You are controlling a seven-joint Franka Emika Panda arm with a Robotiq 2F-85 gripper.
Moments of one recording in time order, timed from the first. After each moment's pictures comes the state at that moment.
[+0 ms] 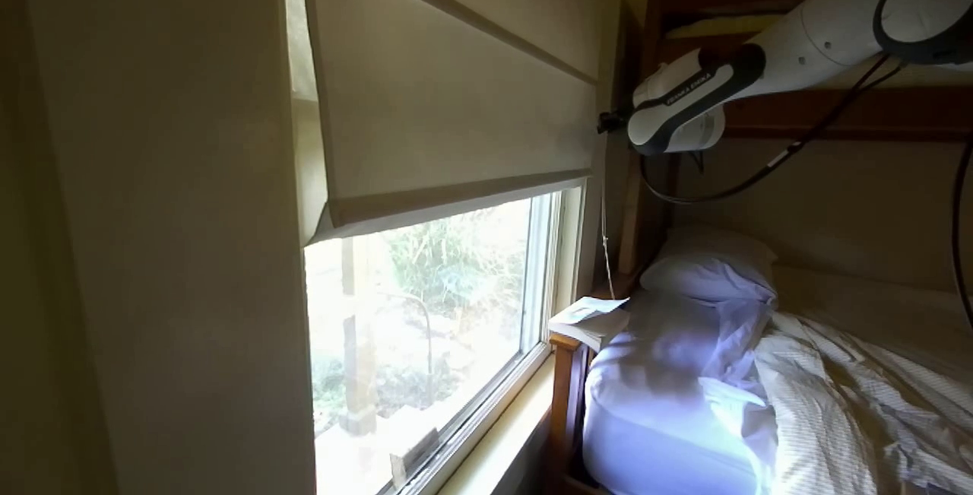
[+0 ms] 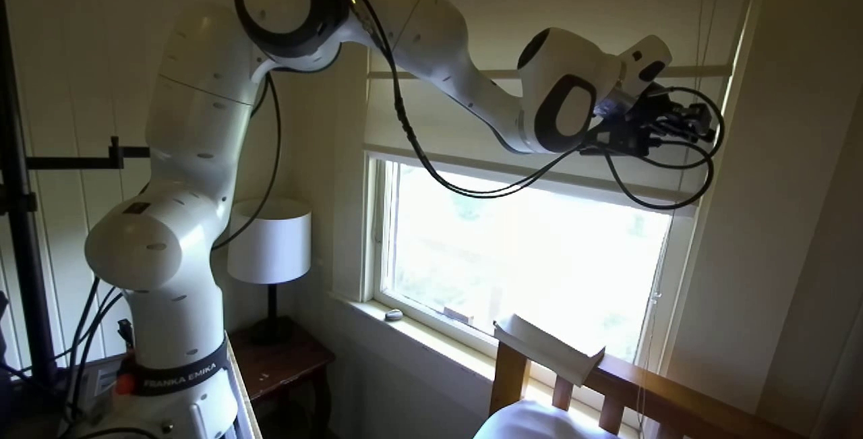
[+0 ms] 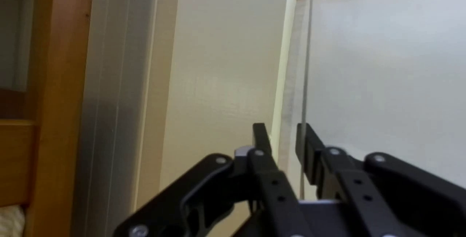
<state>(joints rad) -0.39 0.26 -0.12 -1.75 -0.09 3.30 -0.01</state>
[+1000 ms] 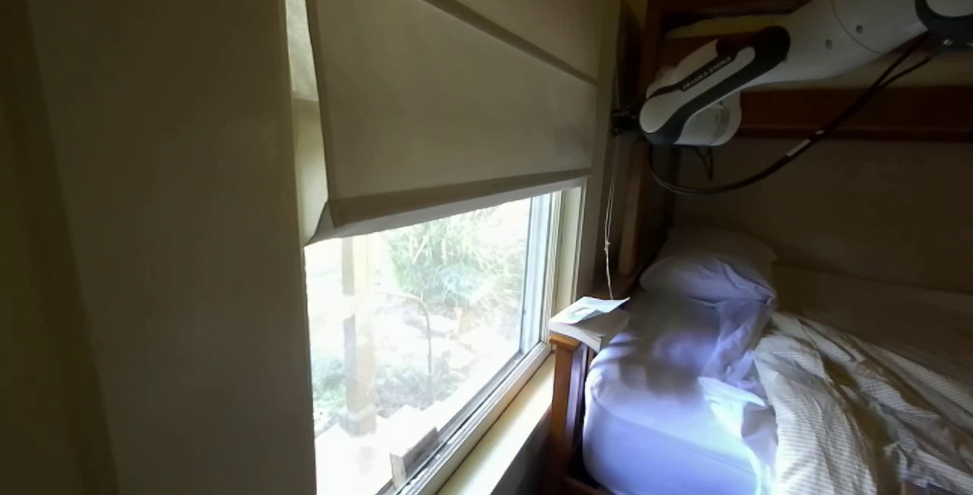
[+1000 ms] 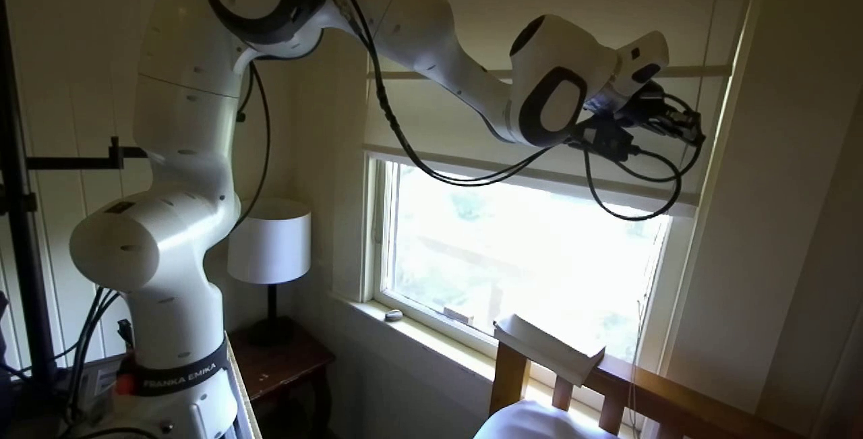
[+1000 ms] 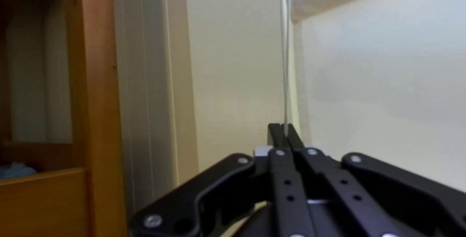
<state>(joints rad) -0.57 0.17 0.06 -1.85 -0.02 3.24 0.07</state>
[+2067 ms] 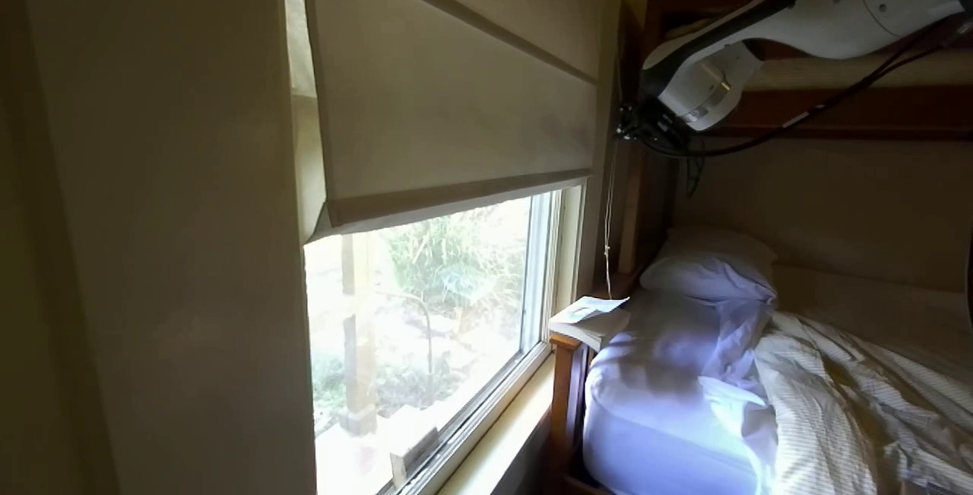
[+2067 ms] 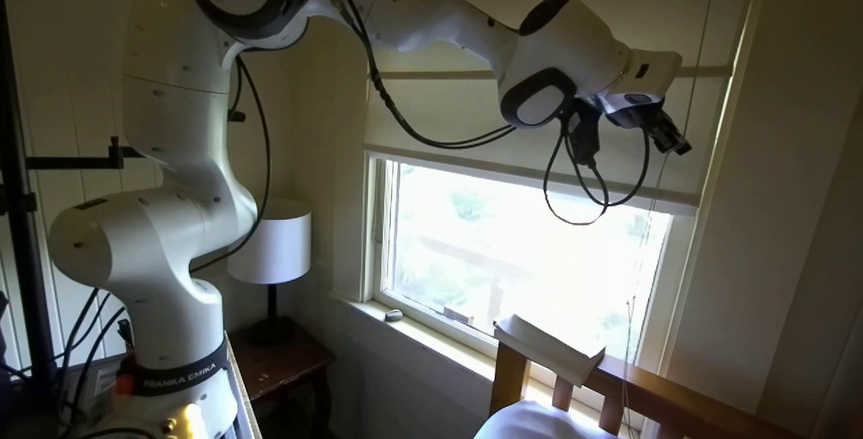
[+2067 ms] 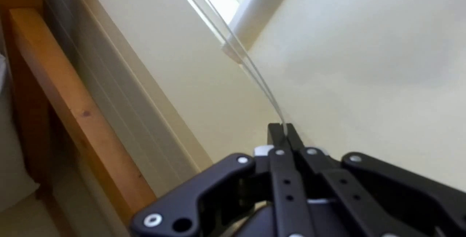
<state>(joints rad) -0.94 0.14 0.50 -1.84 0.58 3.05 0.02</state>
